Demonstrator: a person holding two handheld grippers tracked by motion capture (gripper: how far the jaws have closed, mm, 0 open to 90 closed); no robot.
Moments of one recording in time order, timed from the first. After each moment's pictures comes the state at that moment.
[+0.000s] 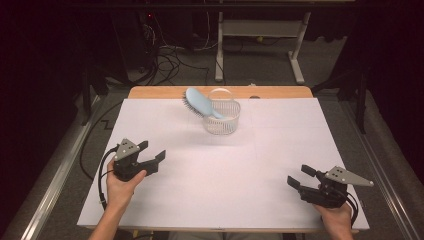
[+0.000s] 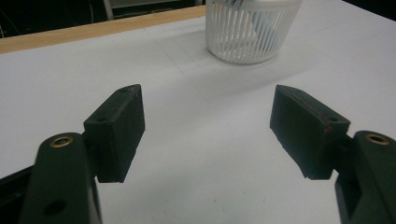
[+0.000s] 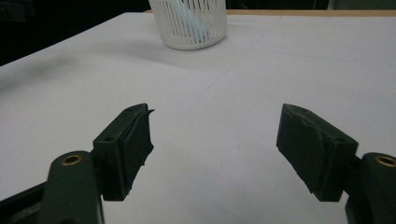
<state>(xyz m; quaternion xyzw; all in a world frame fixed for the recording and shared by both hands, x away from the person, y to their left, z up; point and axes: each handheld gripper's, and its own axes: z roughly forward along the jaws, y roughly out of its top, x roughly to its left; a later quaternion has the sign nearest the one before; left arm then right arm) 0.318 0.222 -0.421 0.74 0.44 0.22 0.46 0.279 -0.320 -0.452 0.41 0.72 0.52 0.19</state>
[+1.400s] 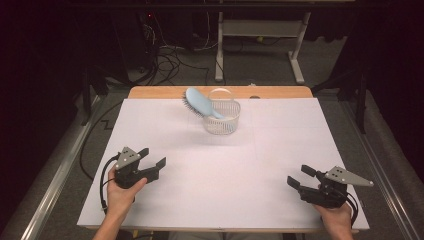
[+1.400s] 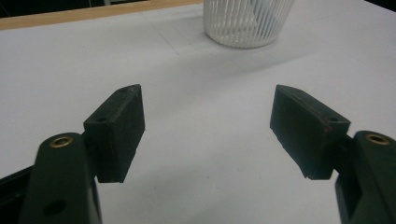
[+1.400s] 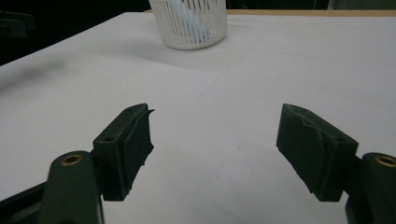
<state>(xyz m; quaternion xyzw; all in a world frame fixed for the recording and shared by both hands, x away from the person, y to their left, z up) 0.307 0.223 -0.440 0.73 0.45 0.21 0.46 0.279 -0.320 -0.452 0.41 0.72 0.52 0.19</state>
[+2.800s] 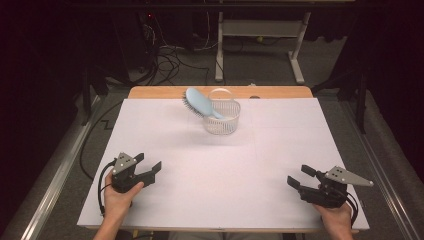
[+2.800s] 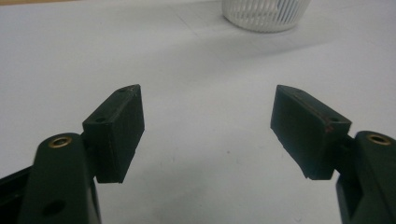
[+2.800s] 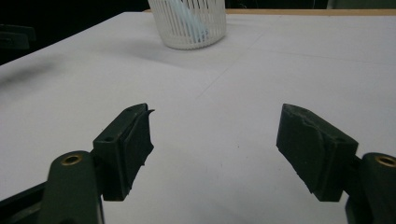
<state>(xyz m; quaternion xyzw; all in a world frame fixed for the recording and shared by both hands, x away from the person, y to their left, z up) 0.302 0.235 -0.460 0.73 0.47 0.22 0.45 0.279 -0.320 -0.452 0.41 0.72 0.52 0.19</state>
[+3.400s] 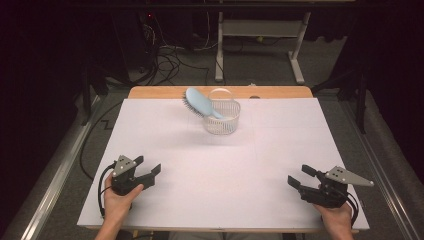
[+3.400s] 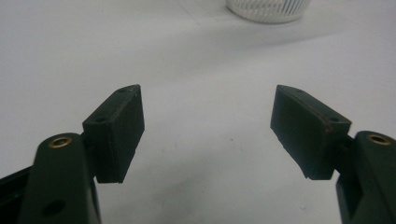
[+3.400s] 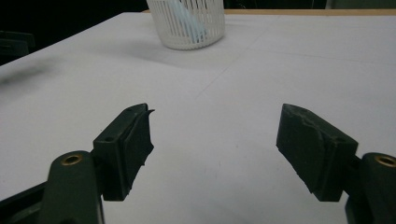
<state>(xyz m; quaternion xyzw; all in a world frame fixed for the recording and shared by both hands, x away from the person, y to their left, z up) 0.298 0.237 -0.467 0.72 0.48 0.22 0.45 0.280 -0.320 -0.452 0.42 0.72 0.52 0.19</state>
